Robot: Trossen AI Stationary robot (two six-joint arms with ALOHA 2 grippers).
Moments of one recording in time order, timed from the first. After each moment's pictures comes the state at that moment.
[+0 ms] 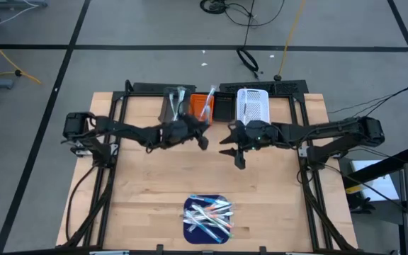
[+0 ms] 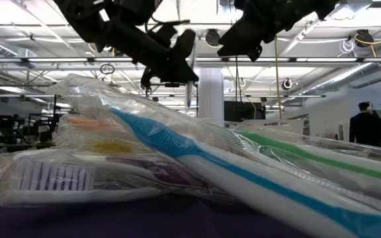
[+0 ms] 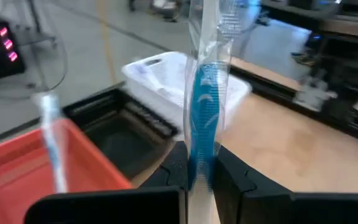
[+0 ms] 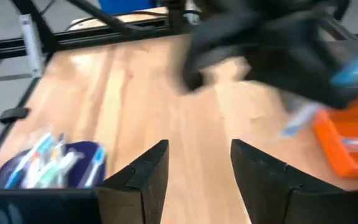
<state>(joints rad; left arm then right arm) 0.09 1.64 0.87 0.46 -0.43 -0.30 -0.03 1.30 0.88 -0.06 -0.06 0.12</state>
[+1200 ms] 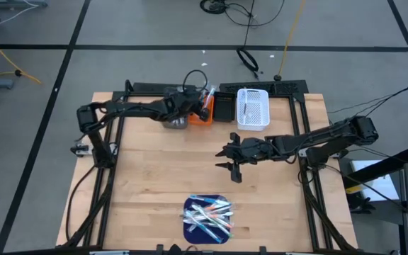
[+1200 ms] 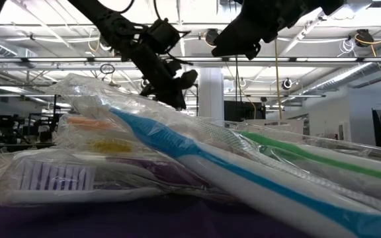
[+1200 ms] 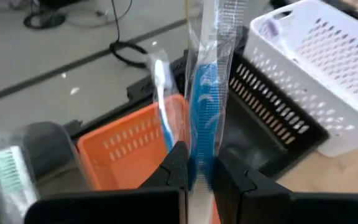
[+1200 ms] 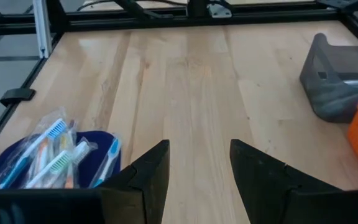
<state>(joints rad) 0.41 1.78 1.16 -0.01 -0.33 -0.36 0.13 1.39 0.88 0.02 0.08 0.12</state>
